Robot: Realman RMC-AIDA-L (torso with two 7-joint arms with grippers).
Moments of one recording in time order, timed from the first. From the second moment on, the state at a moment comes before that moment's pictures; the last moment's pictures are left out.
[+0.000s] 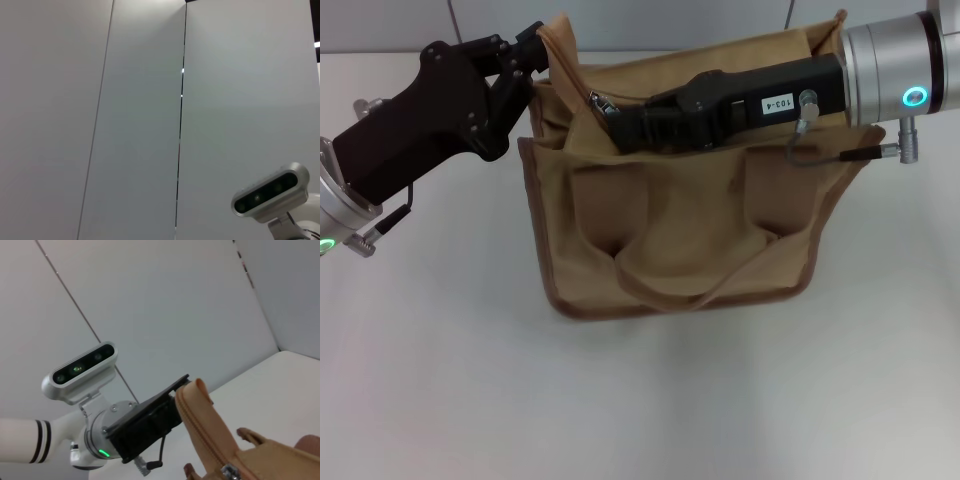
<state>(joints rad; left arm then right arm) -0.62 -2.07 0.14 0.29 1.93 1.85 -0.91 0.83 2.08 -0.93 -0.76 -1.88 -1.59 1.94</state>
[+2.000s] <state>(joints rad) -0.64 -2.06 0.14 0.29 1.84 1.76 -0.91 0.44 2.04 -0.64 -0.95 -1.68 -1.83 1.82</state>
